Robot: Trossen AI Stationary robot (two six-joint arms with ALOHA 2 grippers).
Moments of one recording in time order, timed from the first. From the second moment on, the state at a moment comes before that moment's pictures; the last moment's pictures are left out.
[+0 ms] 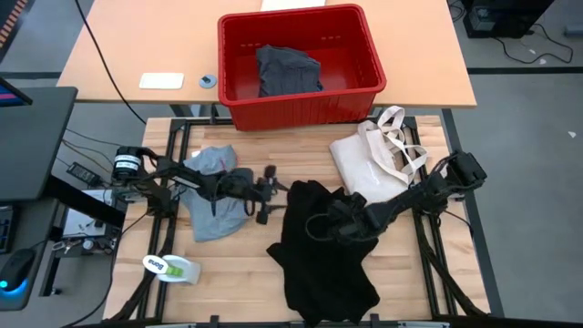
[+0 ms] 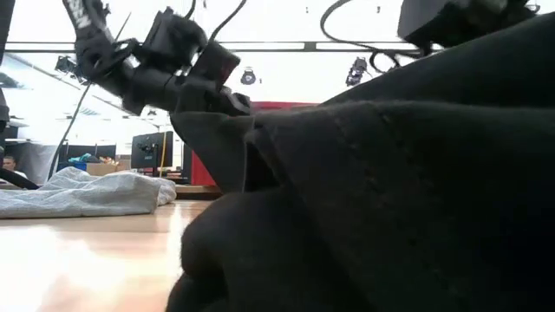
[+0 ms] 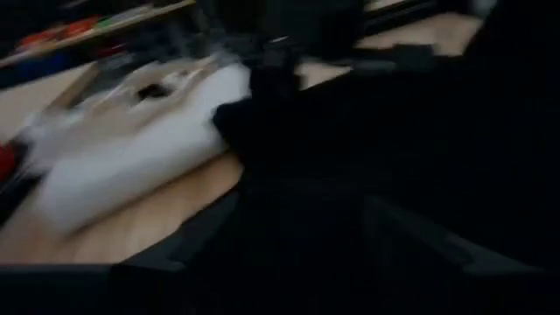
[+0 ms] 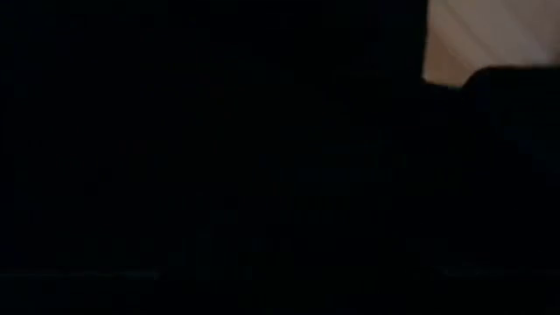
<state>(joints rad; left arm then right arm) 0.05 1.64 0.58 0.78 0.15 0.32 0.38 1.68 0.86 -0.50 0.55 0.93</state>
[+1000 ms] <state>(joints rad) 0.12 1.64 0.47 0.76 0.10 0.08 0.07 1.63 0.88 -0.20 0.22 0.26</state>
